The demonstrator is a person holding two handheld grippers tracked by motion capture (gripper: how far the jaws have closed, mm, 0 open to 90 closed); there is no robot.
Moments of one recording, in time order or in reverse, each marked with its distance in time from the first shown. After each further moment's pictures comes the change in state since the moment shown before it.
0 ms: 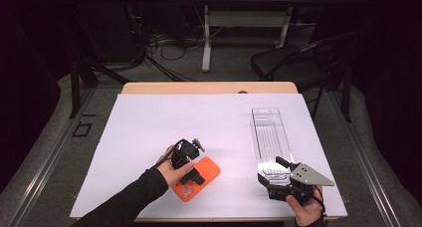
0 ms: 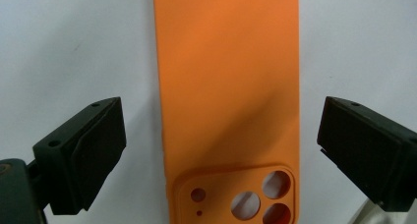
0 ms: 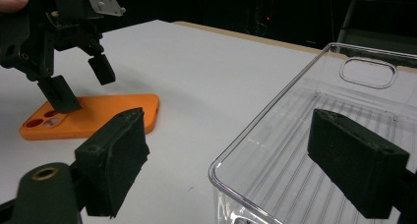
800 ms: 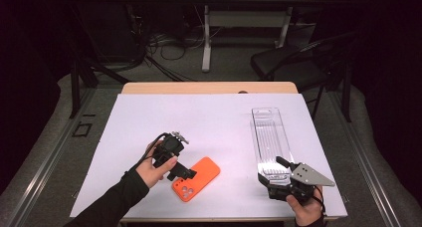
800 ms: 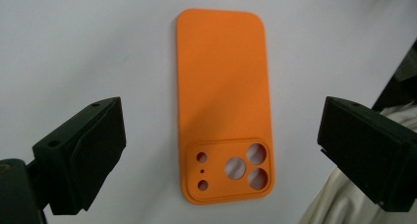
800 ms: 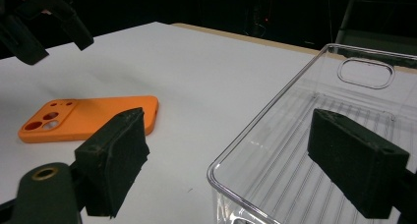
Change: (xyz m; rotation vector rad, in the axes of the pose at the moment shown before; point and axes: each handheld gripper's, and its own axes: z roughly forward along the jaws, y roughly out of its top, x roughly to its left) left arm 0.005 -0.027 -0.053 -0.181 -0.012 0.001; right arm 0.000 0.000 0.000 -0.008 -0.004 0.007
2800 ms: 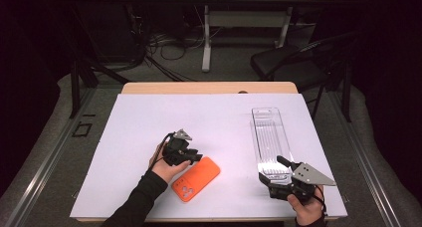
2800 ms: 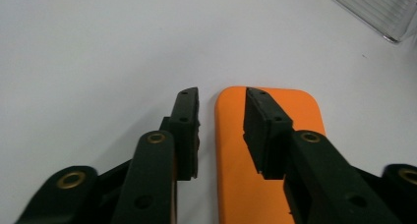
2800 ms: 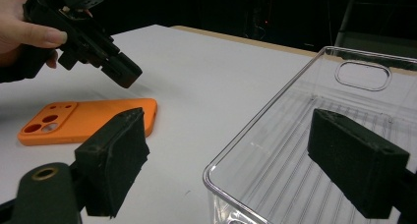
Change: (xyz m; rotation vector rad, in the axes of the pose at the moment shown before) left arm 0.028 0.000 0.050 -0.311 0.014 0.000; right arm -0.003 0.001 -0.001 -0.004 0.003 0.002
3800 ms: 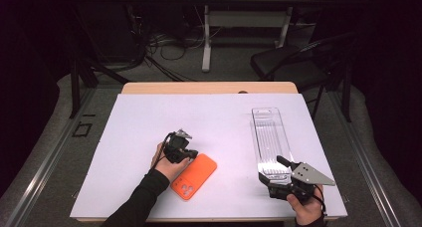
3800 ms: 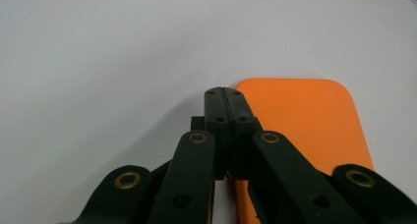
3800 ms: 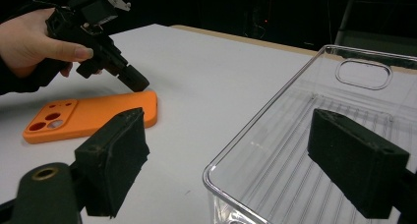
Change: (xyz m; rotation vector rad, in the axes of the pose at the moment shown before) left arm 0.016 -0.004 0.022 0.052 0.044 -0.067; right arm 0.000 0.000 0.001 0.003 -0.003 0.005
